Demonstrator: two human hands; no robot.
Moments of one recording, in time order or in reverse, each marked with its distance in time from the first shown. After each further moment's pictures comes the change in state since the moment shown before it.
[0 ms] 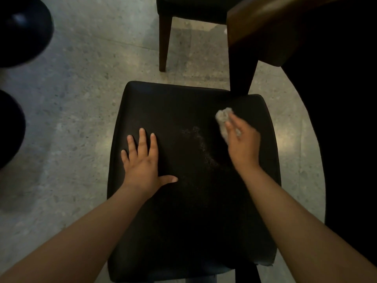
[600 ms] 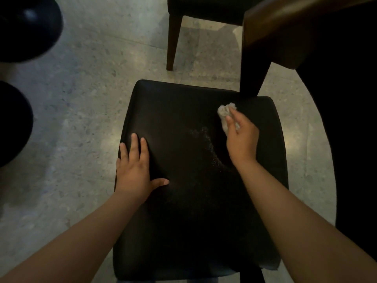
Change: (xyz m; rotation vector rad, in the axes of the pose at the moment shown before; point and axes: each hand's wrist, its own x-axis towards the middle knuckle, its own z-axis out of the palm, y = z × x) left_hand -0.012 -0.032 0.007 -0.012 0.079 -0.087; right_hand 0.011 -0.016 0.025 -0.097 0.048 -0.019
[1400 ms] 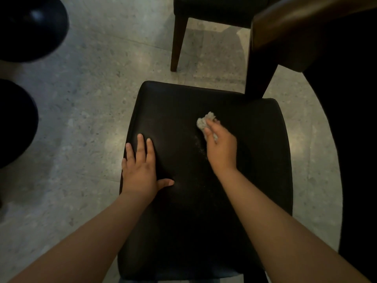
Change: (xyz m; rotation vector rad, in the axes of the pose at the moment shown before) left_hand 0.000 0.003 0.000 0.046 -0.022 -0.015; right_hand -0.028 -0.015 0.042 -0.049 -0.165 0.005
